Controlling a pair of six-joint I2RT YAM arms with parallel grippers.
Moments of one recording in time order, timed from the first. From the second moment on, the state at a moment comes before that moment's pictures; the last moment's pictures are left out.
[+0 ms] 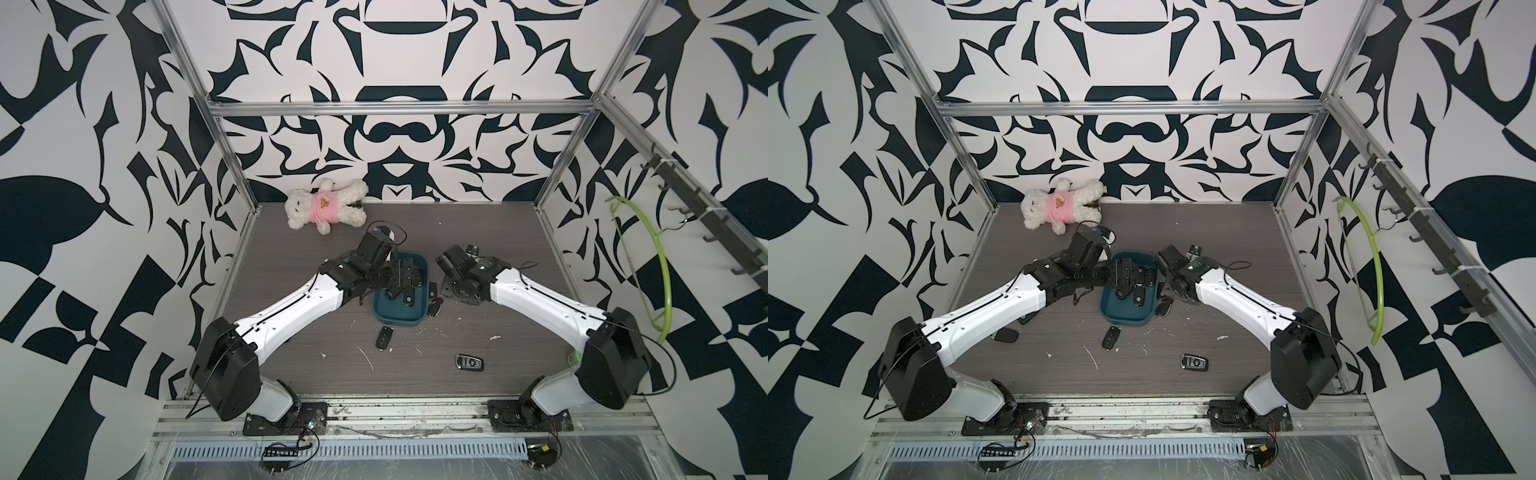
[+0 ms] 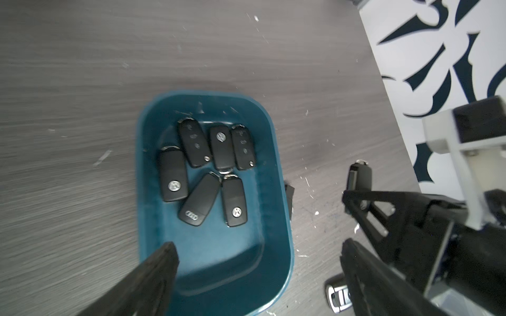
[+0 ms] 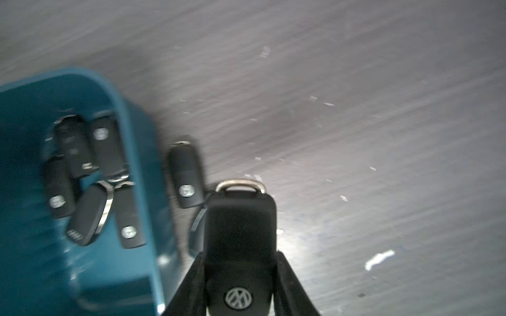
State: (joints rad) left arm -0.75 1.44 1.17 -0.46 0.00 -0.58; right arm 0.67 1.54 1.19 -0.87 0.30 0.95
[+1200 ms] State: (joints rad) left arm -0.63 1.09 0.92 -0.52 -0.15 -0.65; right arm 0.82 2.04 1.58 -1.05 0.29 0.87
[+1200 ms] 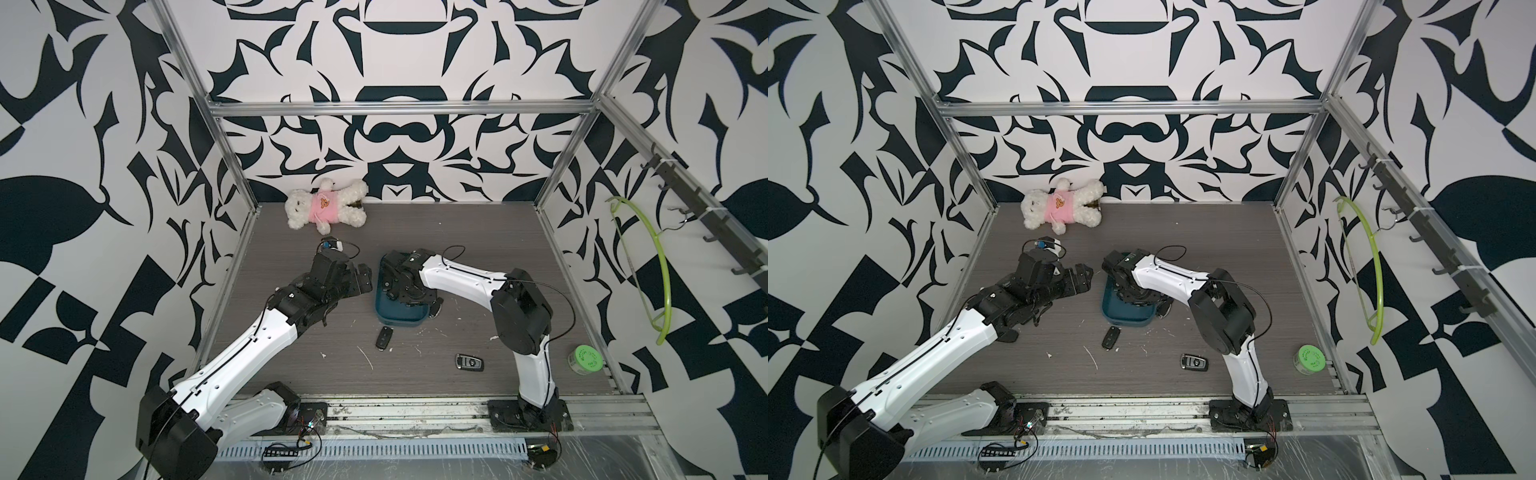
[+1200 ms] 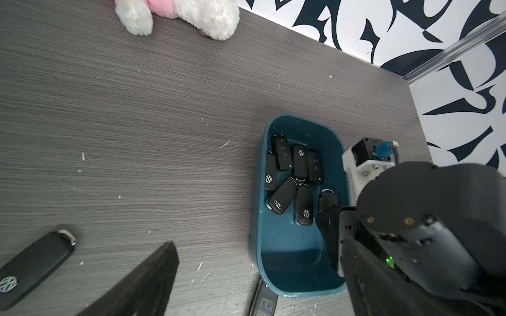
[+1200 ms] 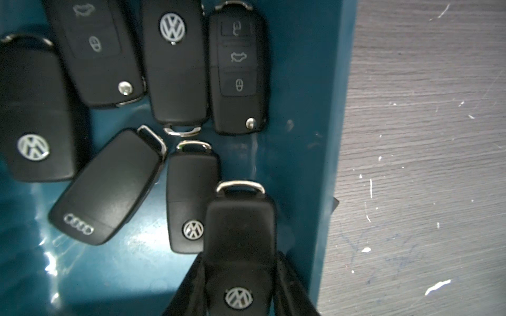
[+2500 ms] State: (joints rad) left arm -0.62 1.08 0.91 -0.51 -0.14 -0.65; right arm 0.82 2.07 1.61 -1.05 0.31 0.87
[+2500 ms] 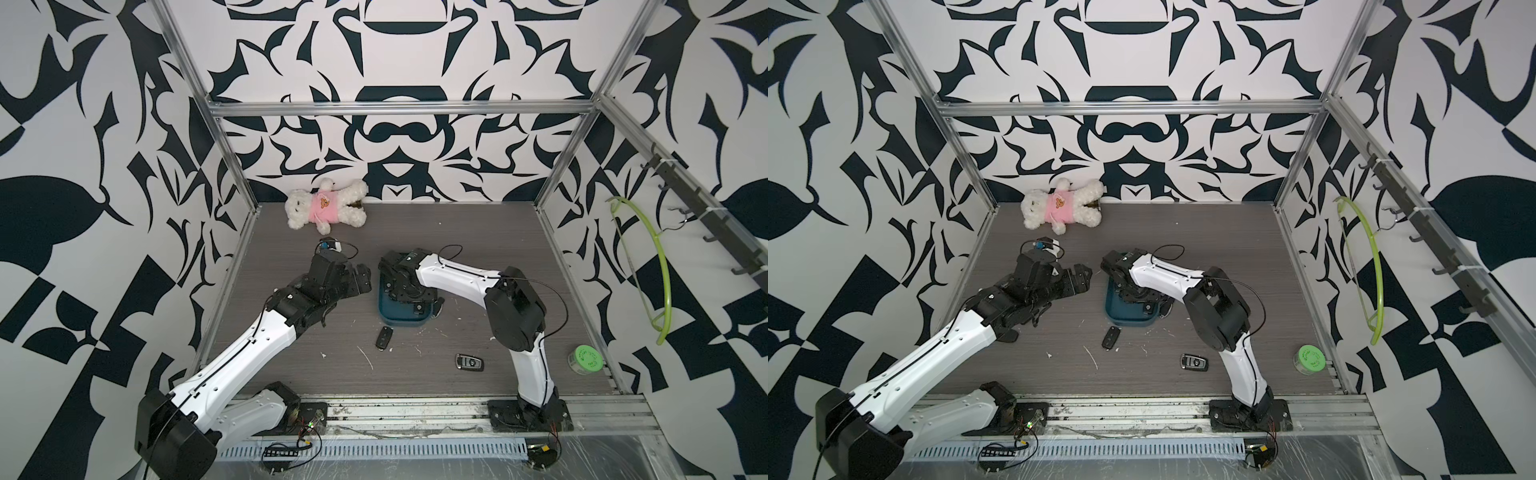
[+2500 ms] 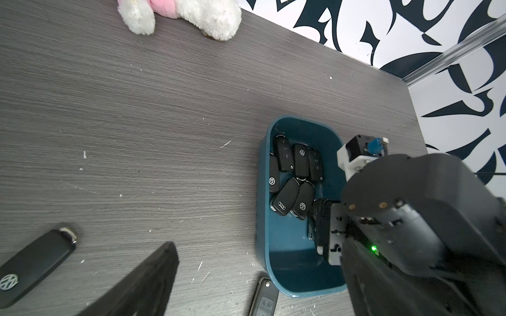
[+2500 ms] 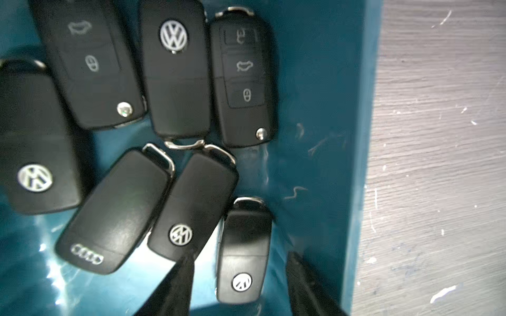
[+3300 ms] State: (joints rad) left arm -0.41 1.13 0.88 -0.63 -0.13 -0.75; right arm 0.82 1.76 1.41 -0.72 0.22 0.76
